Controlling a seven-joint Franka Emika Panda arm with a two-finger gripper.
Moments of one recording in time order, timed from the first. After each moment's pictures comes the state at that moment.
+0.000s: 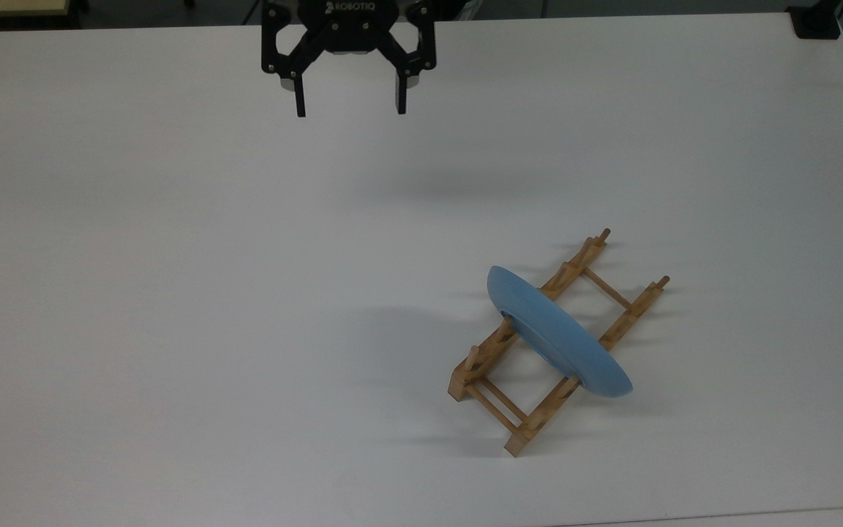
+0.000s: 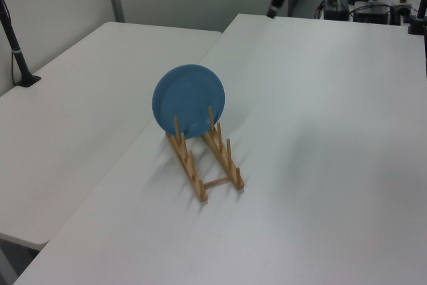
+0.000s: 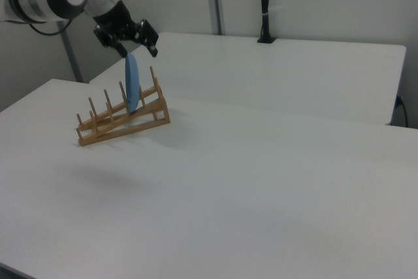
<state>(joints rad) -0.08 0.04 0.19 -1.65 -0.10 2.13 -0.02</state>
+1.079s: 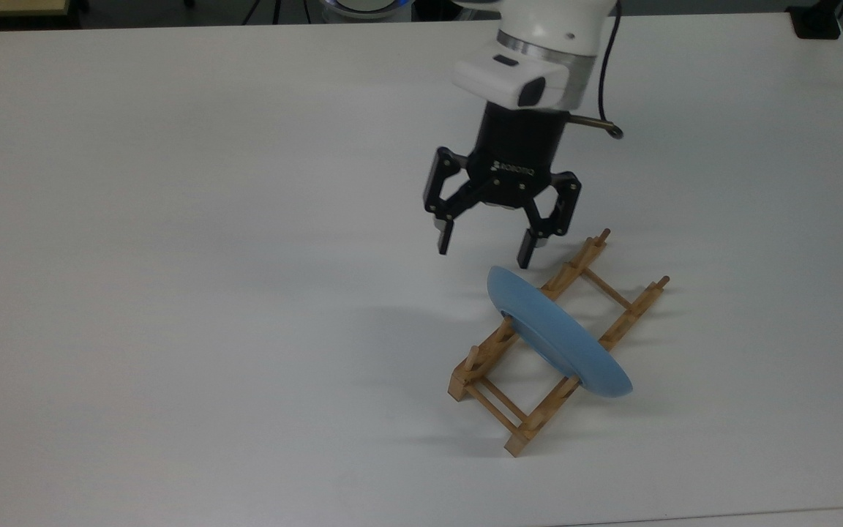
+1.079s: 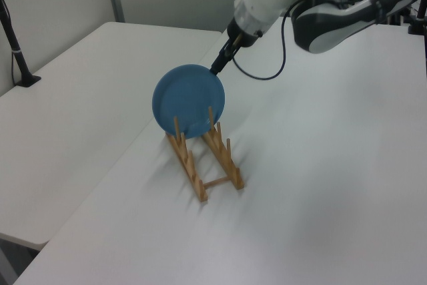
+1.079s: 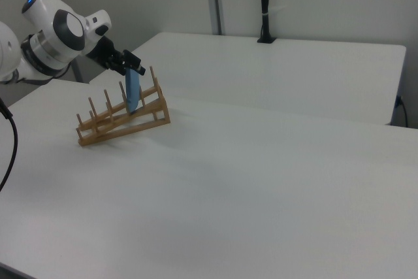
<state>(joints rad) 0.15 0.37 0.19 -1.56 -0.68 2.38 0.70</state>
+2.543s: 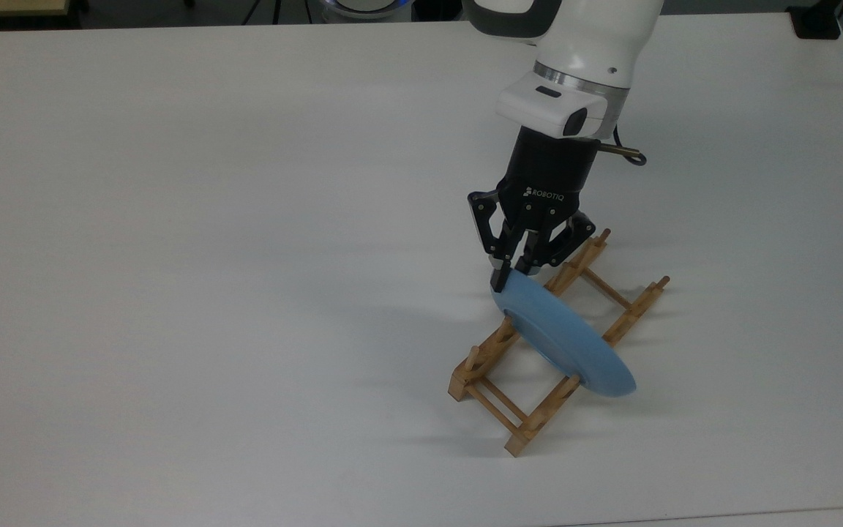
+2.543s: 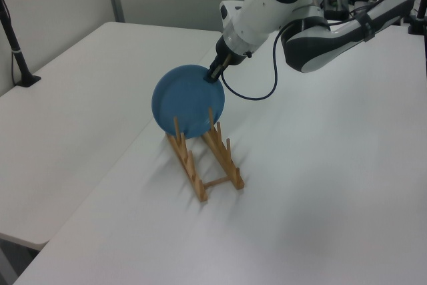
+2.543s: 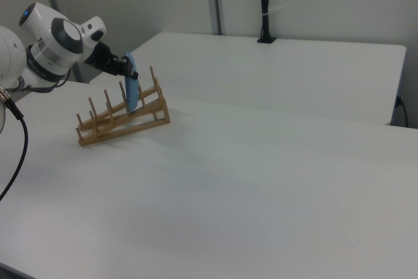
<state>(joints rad) 0.20 0.45 0.19 -1.50 -0.81 2.38 0.76</state>
